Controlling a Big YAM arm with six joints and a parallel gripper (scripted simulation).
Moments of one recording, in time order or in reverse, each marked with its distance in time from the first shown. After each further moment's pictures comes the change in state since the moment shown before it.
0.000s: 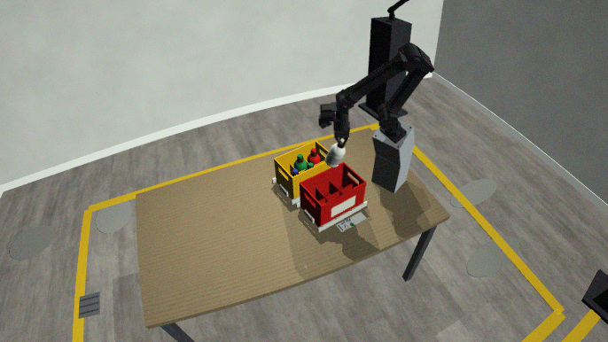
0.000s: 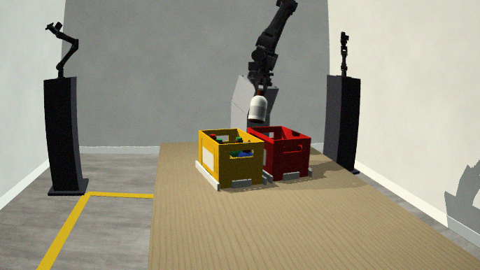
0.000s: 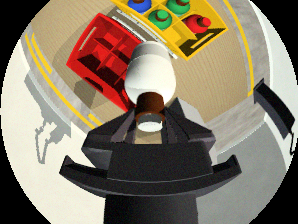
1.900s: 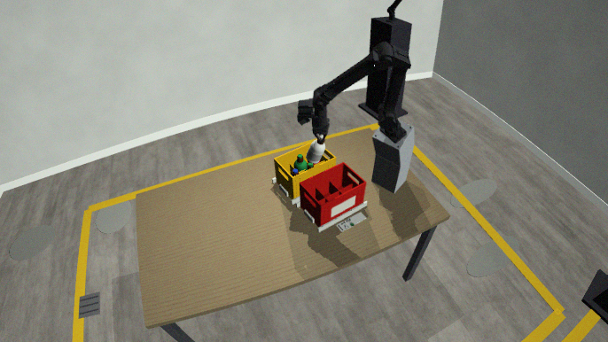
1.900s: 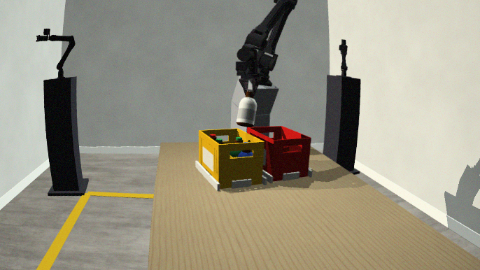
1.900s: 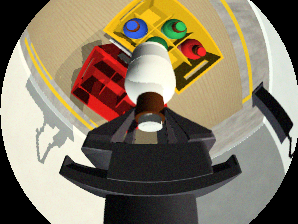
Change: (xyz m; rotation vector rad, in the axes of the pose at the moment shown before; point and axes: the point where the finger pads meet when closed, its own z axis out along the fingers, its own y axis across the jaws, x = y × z) arm -0.100 -0.013 -0.002 -0.003 0.001 0.006
